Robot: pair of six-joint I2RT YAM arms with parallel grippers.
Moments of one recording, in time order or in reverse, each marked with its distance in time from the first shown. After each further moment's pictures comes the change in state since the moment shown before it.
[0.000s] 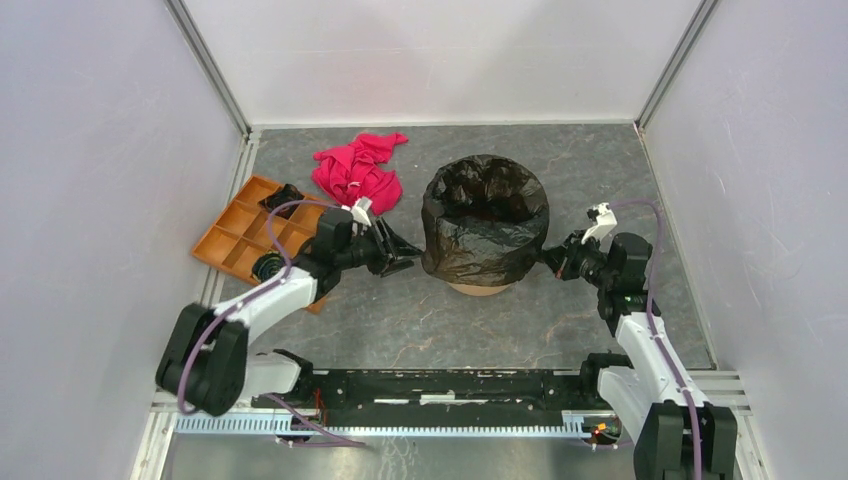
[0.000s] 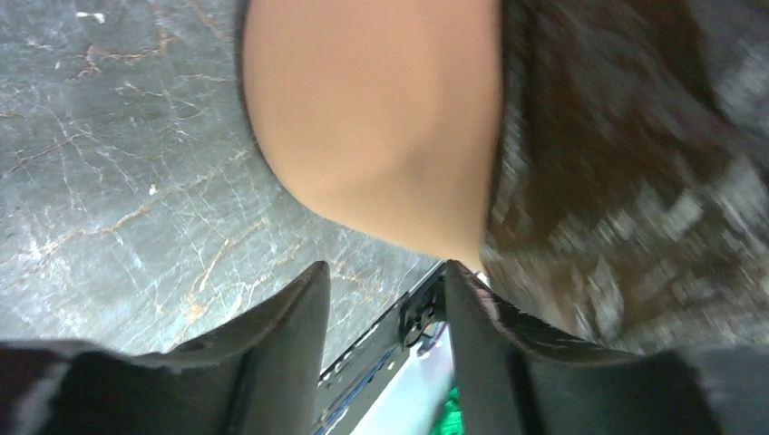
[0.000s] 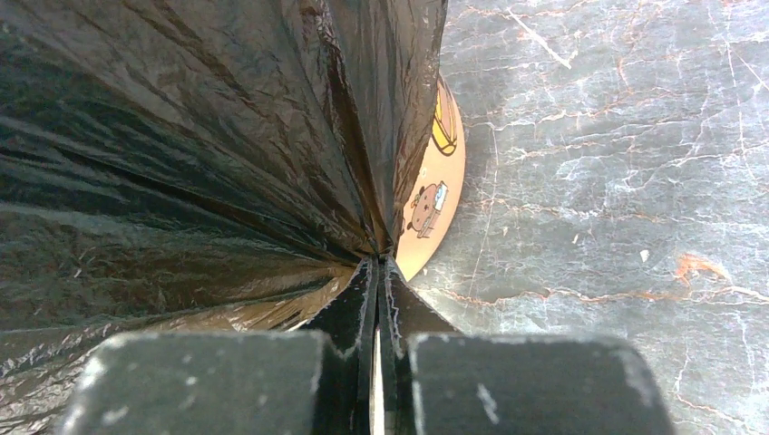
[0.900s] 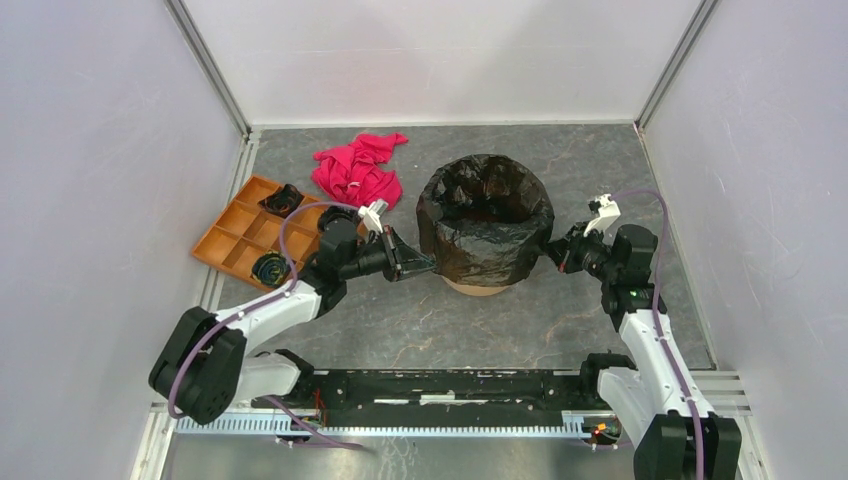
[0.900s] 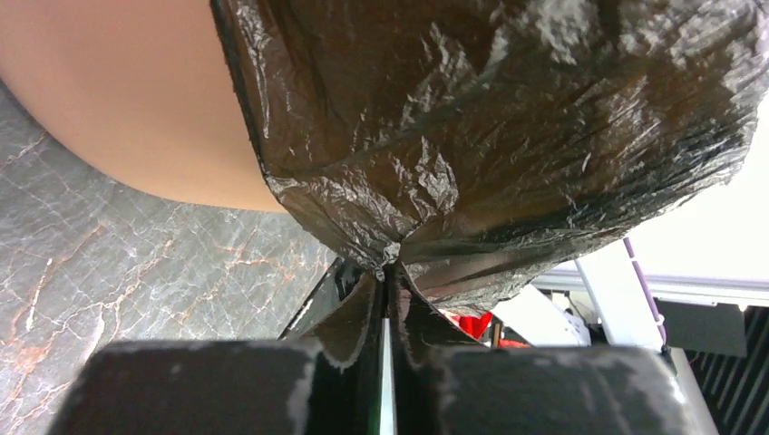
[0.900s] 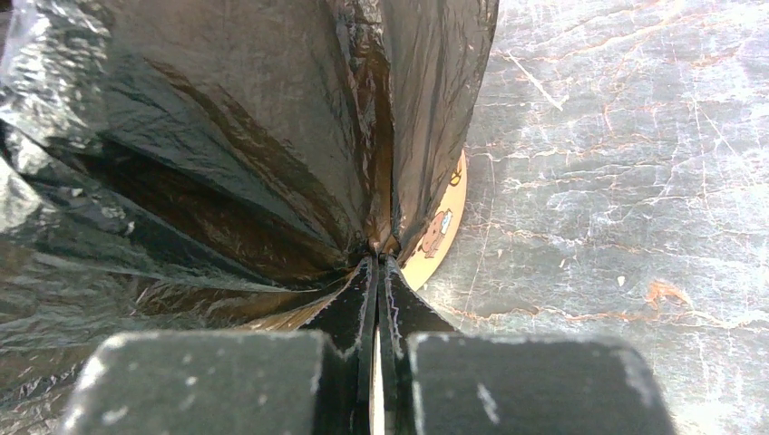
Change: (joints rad) left arm -0.108 -0.101 -0.093 0.292 0.103 -0.093; right arm 0.006 -0.024 0.094 -0.100 0.010 -0.053
